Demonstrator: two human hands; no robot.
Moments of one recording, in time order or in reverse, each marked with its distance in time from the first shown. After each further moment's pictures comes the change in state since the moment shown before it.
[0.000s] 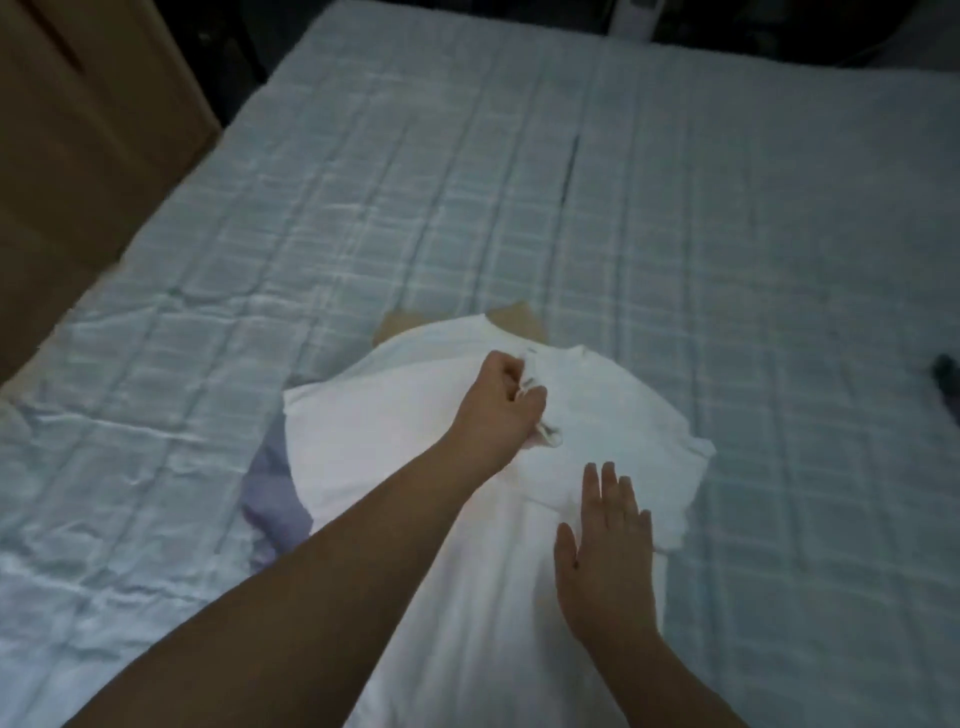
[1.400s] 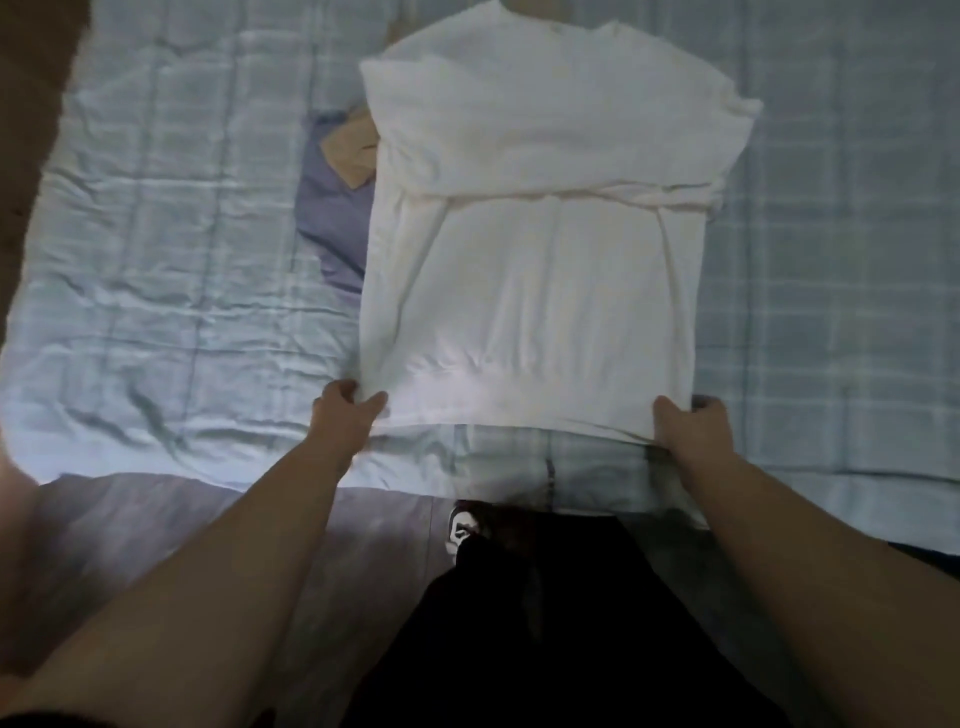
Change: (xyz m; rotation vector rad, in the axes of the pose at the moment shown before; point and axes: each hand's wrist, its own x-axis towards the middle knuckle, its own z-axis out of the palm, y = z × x) left_hand -0.289 -0.278 -0.147 0.328 0.209 -0.690; right_hand -0.239 0.073 0.050 0.703 -0.108 0.992
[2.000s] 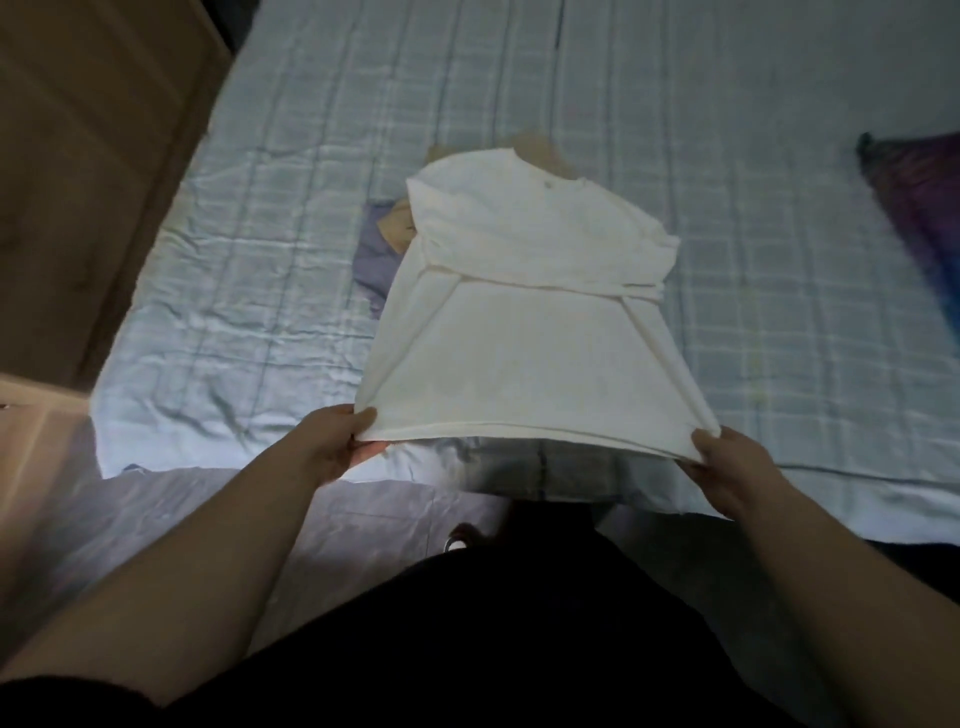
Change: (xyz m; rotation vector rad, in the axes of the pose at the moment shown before) left_hand -0.122 0.009 -0.108 -0.693 -0.388 -0.146; right_hand -0.119 -0.019 -0.120 0.541 -0.190 0.086
